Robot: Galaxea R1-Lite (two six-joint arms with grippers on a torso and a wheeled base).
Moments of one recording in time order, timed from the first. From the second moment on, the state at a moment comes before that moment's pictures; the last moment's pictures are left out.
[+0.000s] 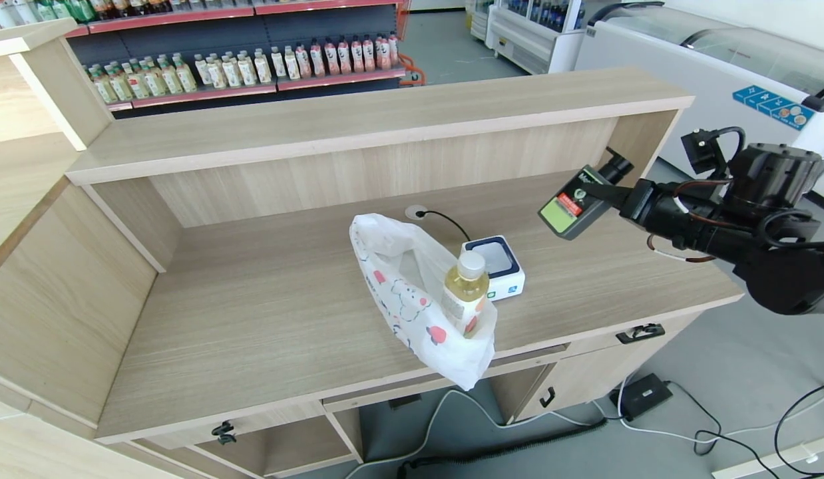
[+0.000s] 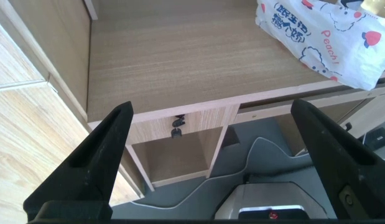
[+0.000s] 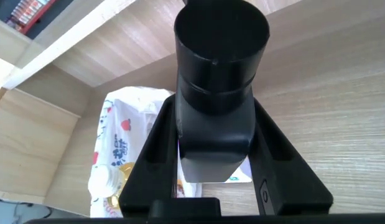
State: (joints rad) left arm -0.01 0.00 -0.01 0.02 -0.05 -0.04; right arm 0.02 1.88 -1.04 -0.90 0.53 0.45
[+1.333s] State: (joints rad) left arm -0.01 0.00 -0.01 0.02 -0.05 -0.04; right arm 0.08 1.99 -1.07 -0.94 0.56 0.45
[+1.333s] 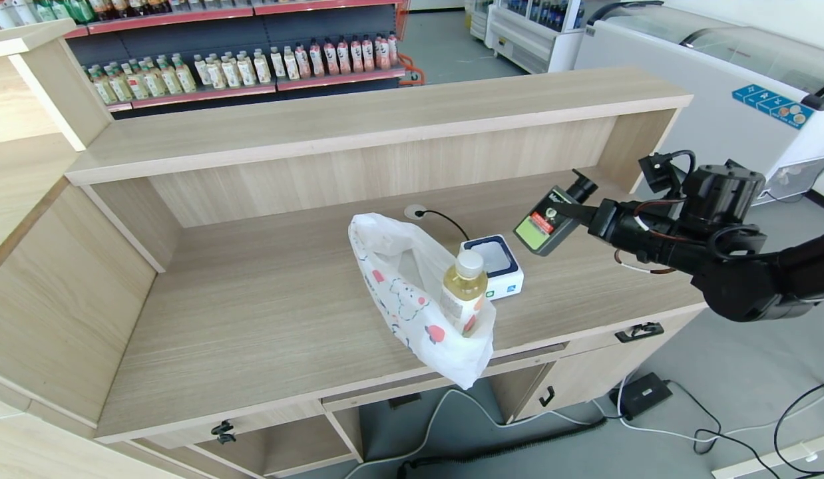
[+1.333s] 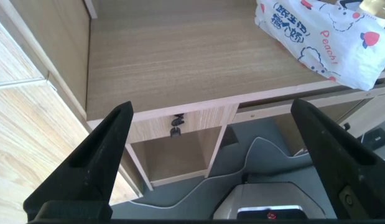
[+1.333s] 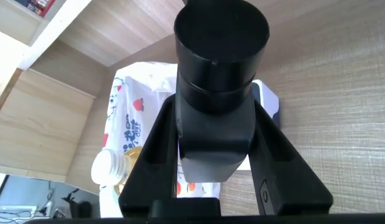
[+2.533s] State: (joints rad) left arm -0.01 0.00 -0.01 0.02 -0.05 -0.04; right arm 0.08 2.11 -1.15 -0.94 0.62 0.41
